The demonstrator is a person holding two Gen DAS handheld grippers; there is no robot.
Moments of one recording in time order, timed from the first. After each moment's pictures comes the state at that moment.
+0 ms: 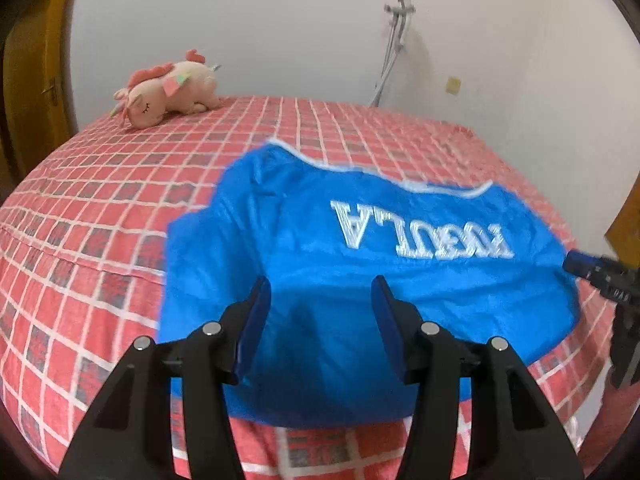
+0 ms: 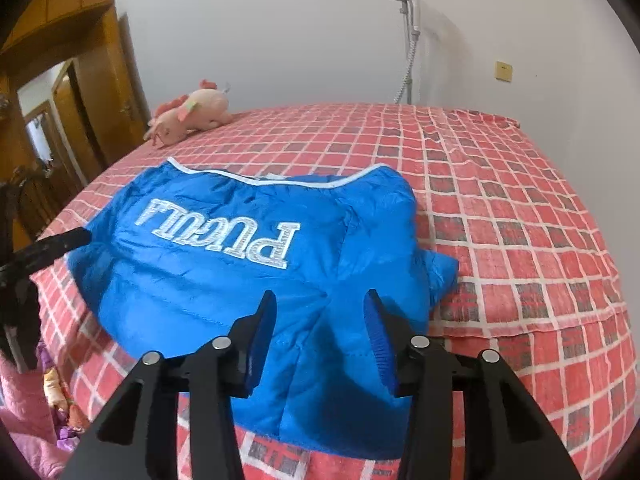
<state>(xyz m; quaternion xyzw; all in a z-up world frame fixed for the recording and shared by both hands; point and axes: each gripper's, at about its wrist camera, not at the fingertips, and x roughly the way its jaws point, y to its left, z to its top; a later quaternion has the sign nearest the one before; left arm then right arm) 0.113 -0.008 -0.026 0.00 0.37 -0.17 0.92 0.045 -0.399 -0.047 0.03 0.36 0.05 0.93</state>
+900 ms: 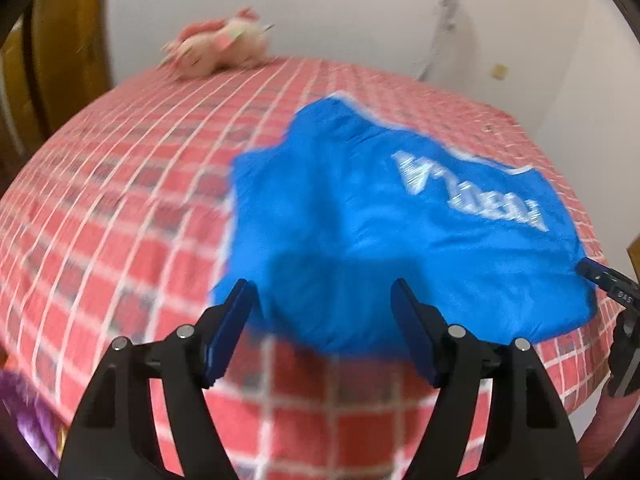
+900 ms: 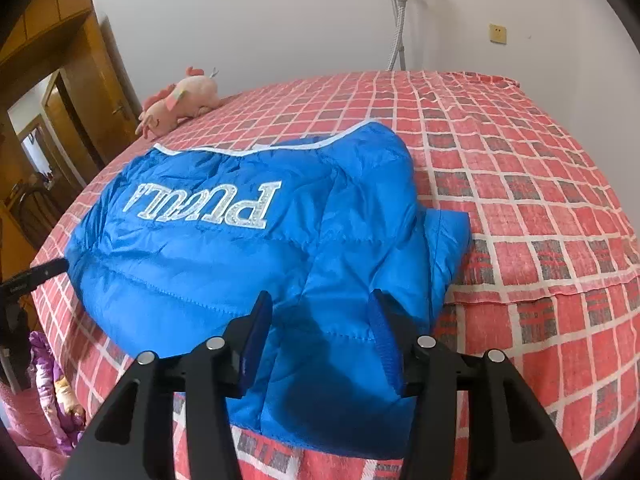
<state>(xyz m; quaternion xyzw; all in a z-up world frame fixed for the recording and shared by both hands) 0.088 0.037 -0.034 -0.03 0.44 -0.09 0.89 0.046 -0.414 -0.071 0.07 0.40 0.07 0.91</state>
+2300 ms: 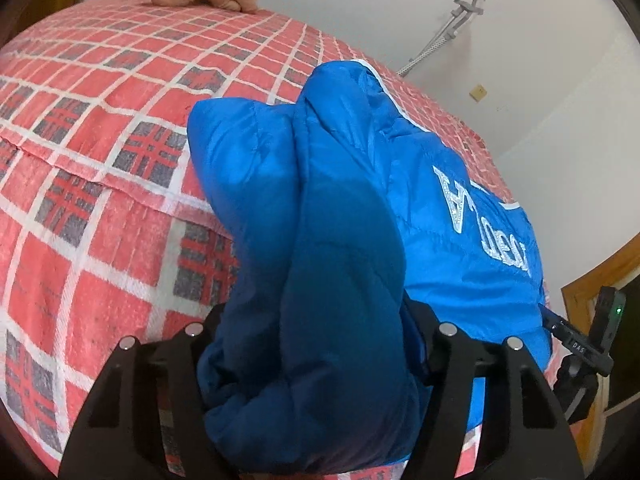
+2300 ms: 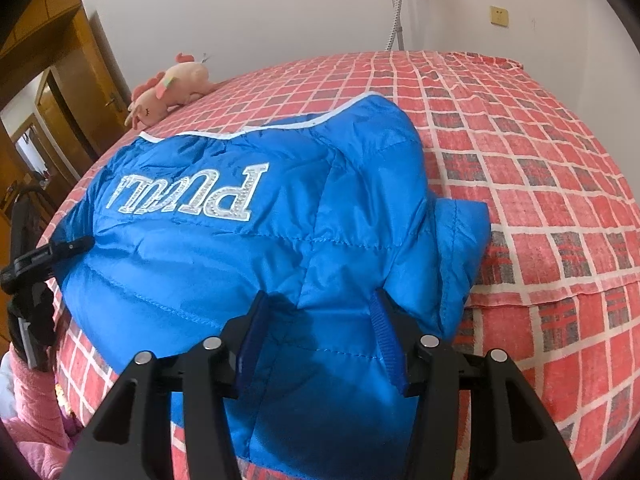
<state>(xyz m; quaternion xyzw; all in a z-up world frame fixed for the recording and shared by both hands) 0.178 0.060 -0.095 -0.17 0.46 -0.20 0.85 0.068 -0.410 -0.088 0.08 0.42 0.06 0.90</state>
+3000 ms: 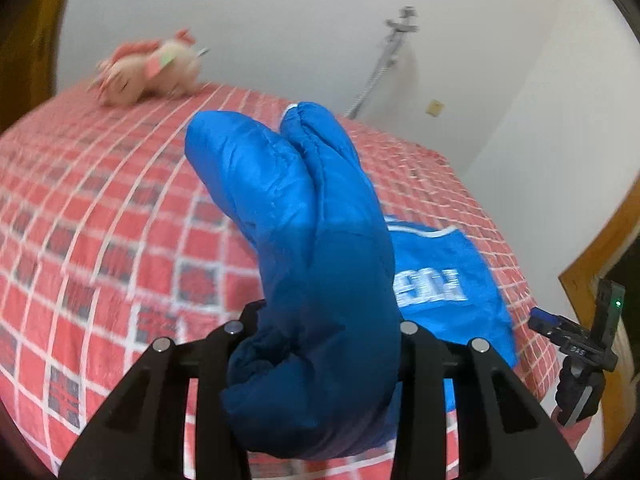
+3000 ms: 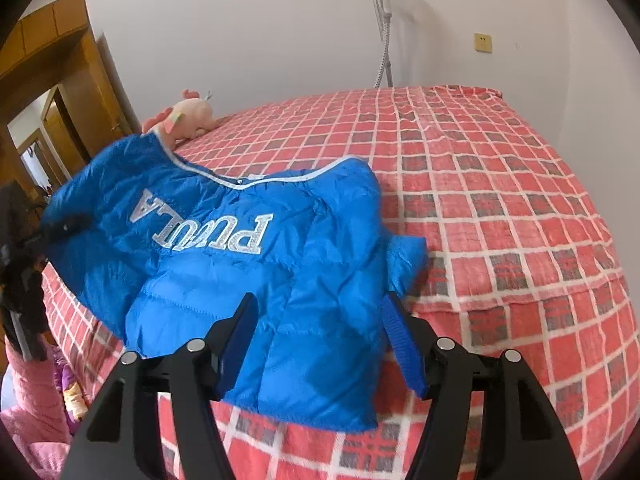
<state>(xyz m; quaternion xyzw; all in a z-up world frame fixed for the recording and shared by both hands) 0.137 -0.008 0.019 -0.10 0.37 -0.23 0.89 0.018 -0.440 -0.033 0.09 0.38 0.06 0.92</state>
